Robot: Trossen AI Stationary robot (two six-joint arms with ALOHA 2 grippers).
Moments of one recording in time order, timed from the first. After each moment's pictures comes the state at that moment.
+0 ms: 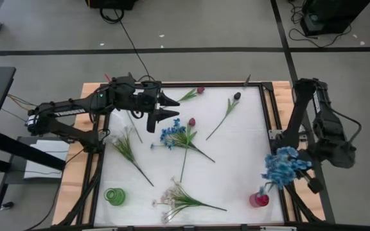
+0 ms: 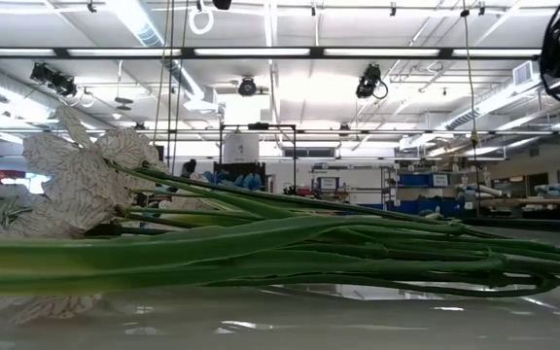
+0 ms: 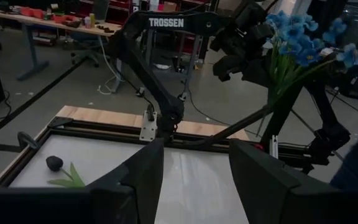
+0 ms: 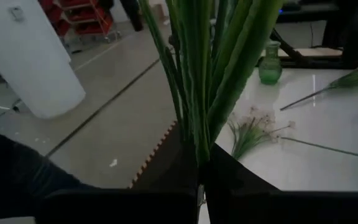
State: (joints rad) left arm 0.17 1.21 1.23 -0.13 0.24 -0.15; right arm 1.40 0.75 0.94 -0.61 0.81 0.58
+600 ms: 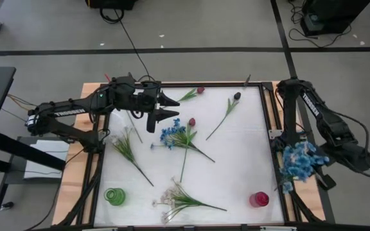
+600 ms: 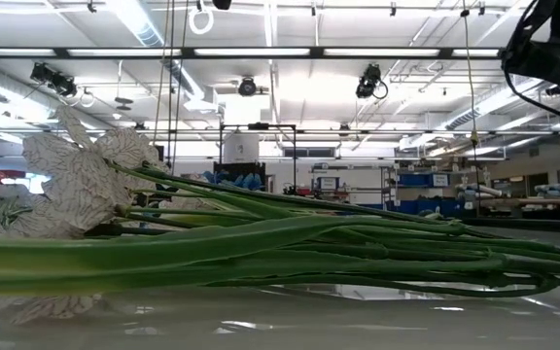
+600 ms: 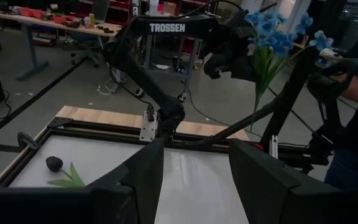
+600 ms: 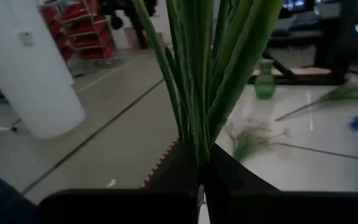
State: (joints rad) left arm 0.17 1.21 1.23 -0.13 0.24 -0.15; right arm 1.81 0.74 0.87 -0.76 1.24 0.84
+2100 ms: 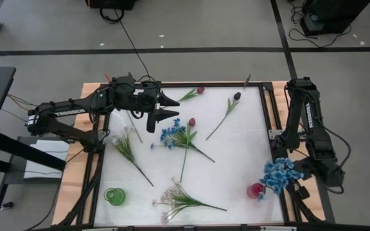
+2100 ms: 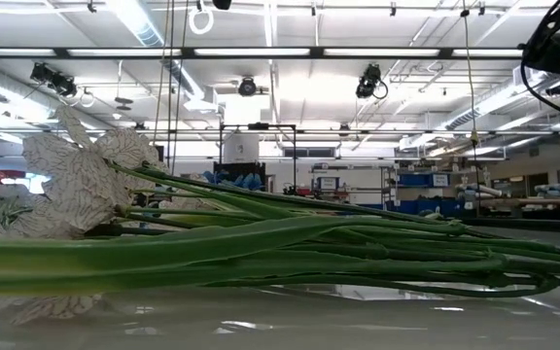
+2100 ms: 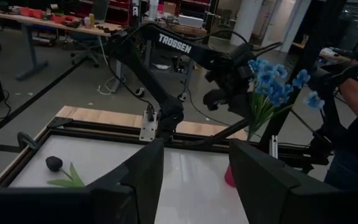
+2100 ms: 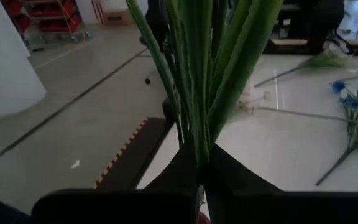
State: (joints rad) left arm 0.17 1.21 1.23 -0.13 0.24 -0.15; right arm 1.59 0.79 0.58 -0.48 1.10 0.80
